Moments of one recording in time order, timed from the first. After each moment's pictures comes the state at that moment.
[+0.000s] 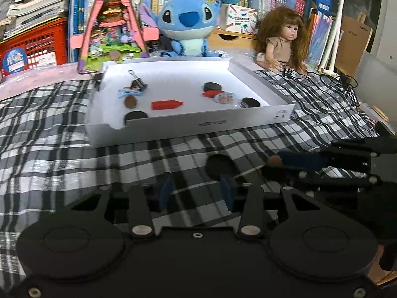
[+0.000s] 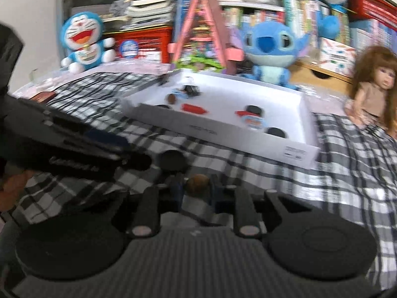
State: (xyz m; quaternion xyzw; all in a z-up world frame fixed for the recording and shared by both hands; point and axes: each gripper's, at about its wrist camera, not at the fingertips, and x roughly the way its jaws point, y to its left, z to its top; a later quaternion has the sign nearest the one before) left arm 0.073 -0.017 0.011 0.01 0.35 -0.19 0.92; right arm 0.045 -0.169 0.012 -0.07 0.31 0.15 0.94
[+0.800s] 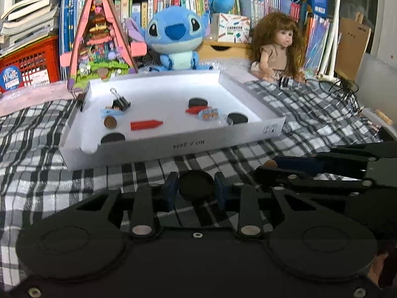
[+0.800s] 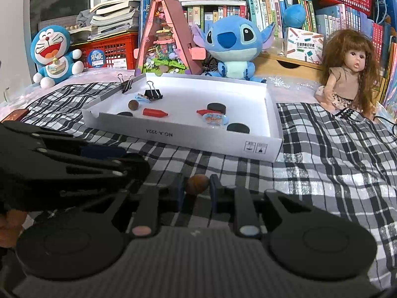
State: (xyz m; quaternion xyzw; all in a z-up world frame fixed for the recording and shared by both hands) left arm 0.078 -0.052 0.019 0.02 0.31 -0.18 0.93; right arm 0.054 -0.192 0.012 -0.04 0.30 0.10 0.95
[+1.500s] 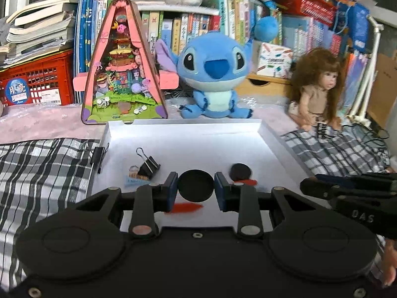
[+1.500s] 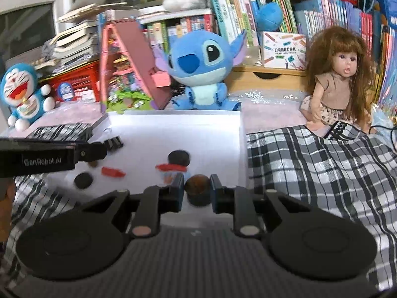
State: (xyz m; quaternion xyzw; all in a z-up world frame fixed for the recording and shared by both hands) left arm 0.201 -0.038 0.059 -0.02 0.31 -0.13 0.94; right arm 0.148 -0.234 0.051 0.02 0.31 0.06 0.95
